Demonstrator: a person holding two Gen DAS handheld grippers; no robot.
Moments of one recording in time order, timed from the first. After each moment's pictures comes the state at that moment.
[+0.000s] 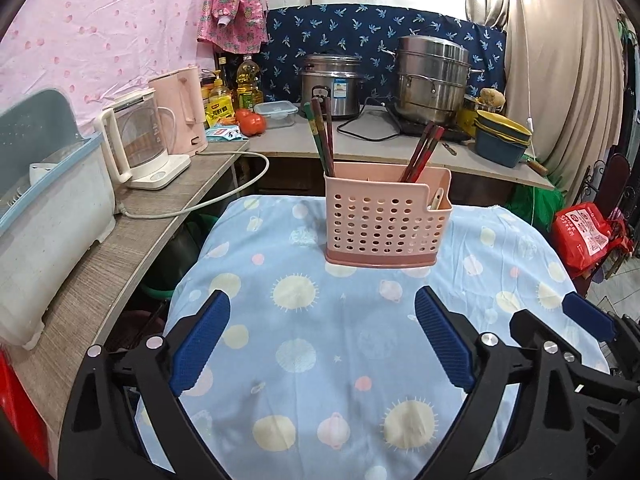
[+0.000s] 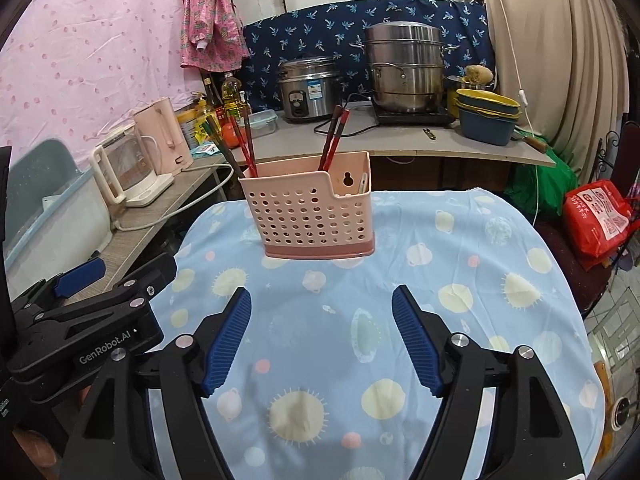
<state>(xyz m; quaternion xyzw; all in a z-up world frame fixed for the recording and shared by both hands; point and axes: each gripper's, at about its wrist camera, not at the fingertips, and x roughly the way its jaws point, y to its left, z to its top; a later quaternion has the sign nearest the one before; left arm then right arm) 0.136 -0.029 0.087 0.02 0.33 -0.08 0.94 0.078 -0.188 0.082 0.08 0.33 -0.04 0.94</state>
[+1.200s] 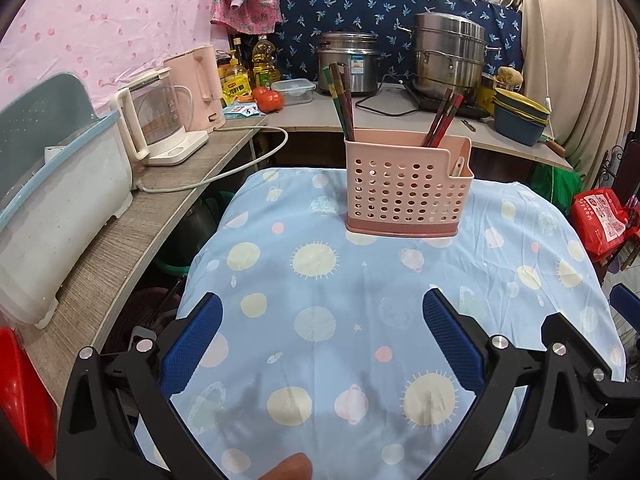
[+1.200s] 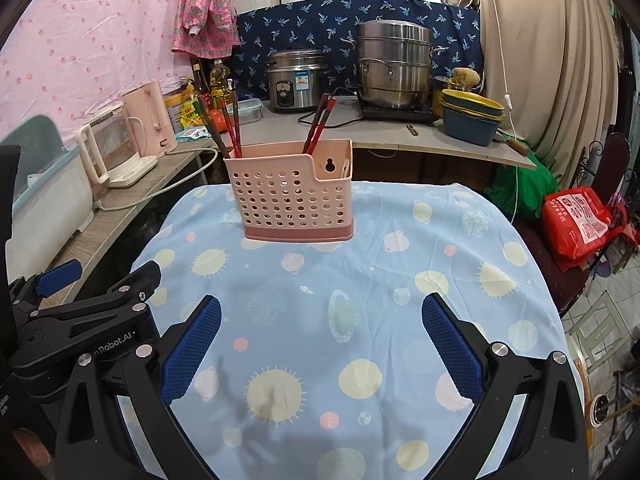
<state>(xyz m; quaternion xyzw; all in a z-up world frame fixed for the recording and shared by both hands) 0.128 -0.026 0.067 0.04 0.36 -0.04 0.93 0.063 -0.180 0.074 0.05 0.34 -0.07 0.93</state>
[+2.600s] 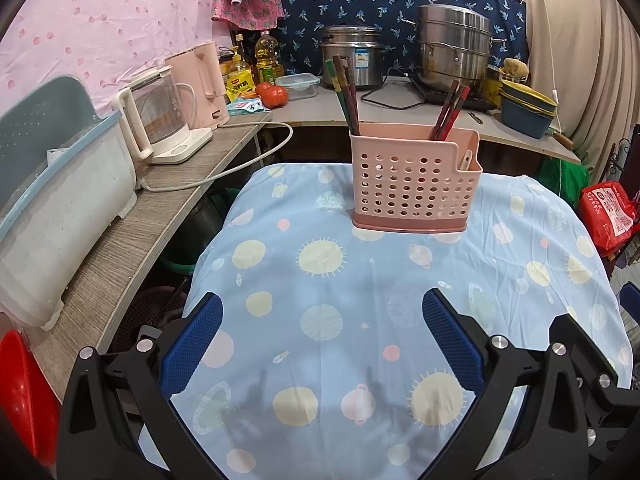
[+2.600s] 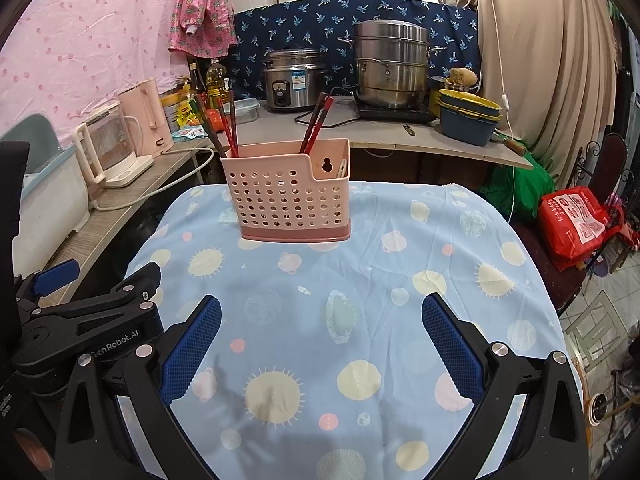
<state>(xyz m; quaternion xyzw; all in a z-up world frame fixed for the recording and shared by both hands) 0.132 -0.028 0.063 0.05 0.37 -0.03 0.93 0.065 -0.183 0.072 0.05 0.35 -0.08 0.93</state>
